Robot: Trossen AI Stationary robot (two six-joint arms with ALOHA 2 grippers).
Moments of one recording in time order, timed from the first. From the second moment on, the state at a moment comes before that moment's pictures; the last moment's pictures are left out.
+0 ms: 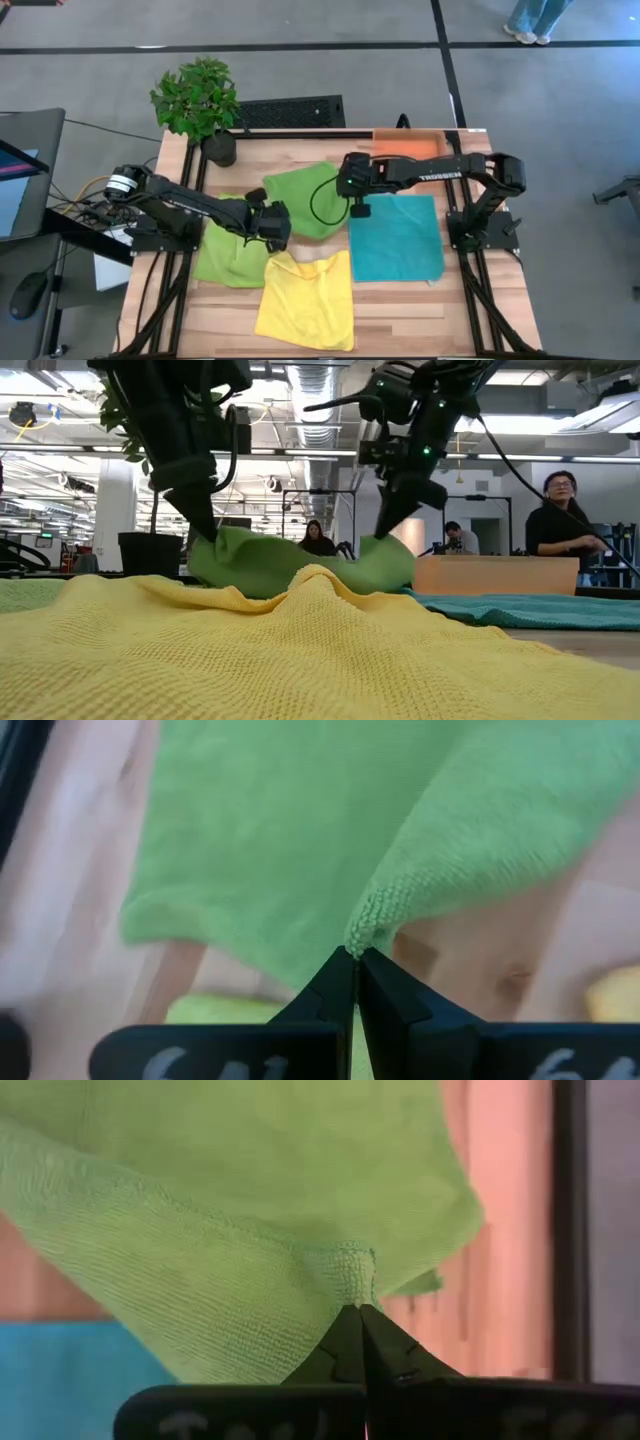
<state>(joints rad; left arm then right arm) -0.16 1.54 0.95 -0.72 -0.49 -0.48 -0.18 1.68 1.14 -0.52 0.23 -0.40</state>
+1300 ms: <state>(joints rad) -0.05 1.54 0.95 -0.74 -0.20 -0.70 -0.24 1.71 1.14 -0.54 0.24 -0.51</state>
